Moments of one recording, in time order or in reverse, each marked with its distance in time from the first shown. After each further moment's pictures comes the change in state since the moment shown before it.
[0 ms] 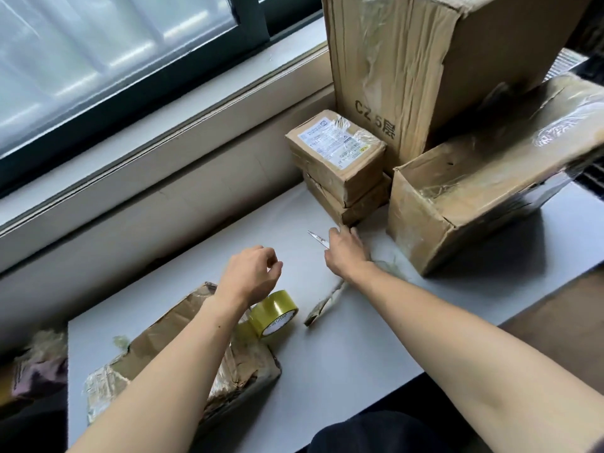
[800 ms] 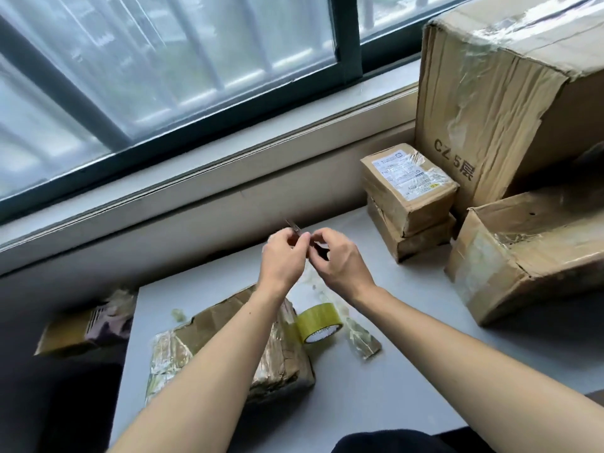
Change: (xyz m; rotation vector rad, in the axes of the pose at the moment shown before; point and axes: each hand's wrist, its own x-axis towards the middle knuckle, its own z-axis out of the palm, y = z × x) left_hand -0.015 -0.004 -0.051 -0.808 0.410 -0.411; right_hand -0.048 -0.111 -0.038 0.657 0.257 -0.540
